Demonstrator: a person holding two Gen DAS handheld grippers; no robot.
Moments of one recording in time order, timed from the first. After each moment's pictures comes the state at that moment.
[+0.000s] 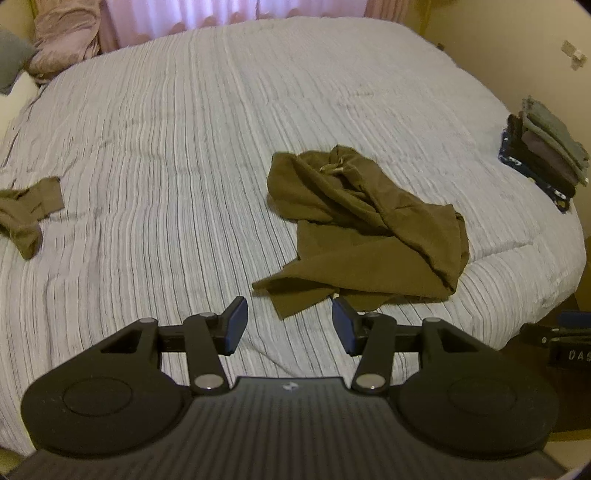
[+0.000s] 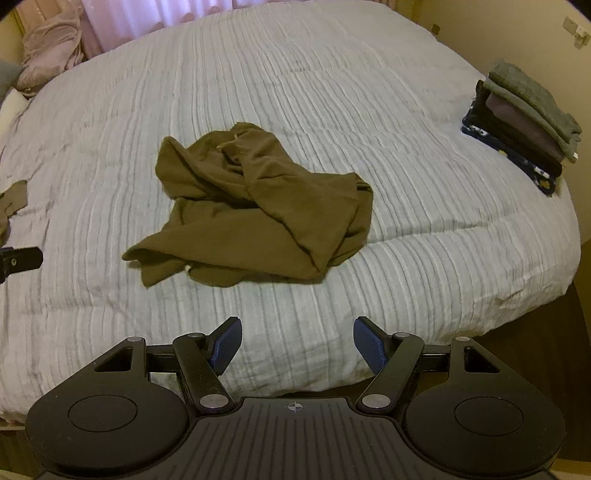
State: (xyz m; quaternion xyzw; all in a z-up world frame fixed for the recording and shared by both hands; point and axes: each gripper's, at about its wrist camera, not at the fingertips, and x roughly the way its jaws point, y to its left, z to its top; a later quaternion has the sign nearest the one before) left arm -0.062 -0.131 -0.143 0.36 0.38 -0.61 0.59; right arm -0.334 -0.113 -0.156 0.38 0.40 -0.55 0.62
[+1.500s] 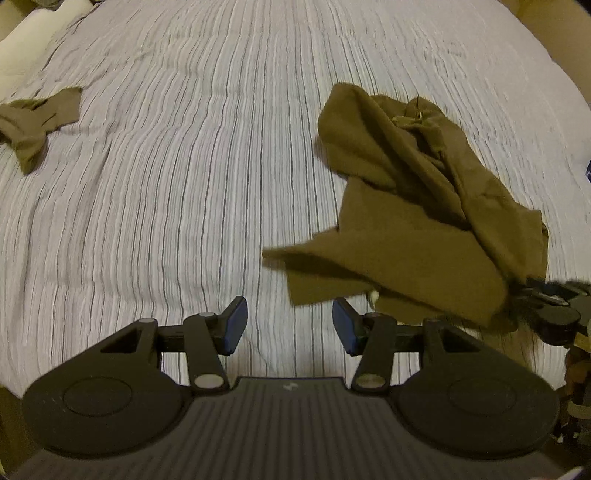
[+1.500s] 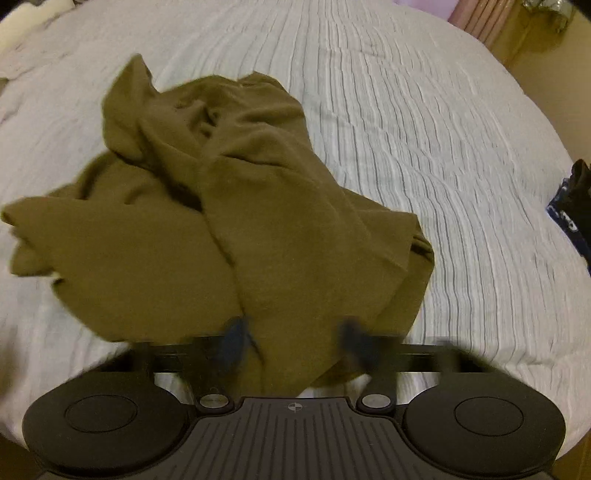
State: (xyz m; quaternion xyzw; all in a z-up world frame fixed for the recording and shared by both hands) left arm -0.071 -0.194 -0.250 0.37 0.46 -0.49 0.64; right arm -0.350 -0.254 -0.343 0.26 0.49 -0.49 0.67
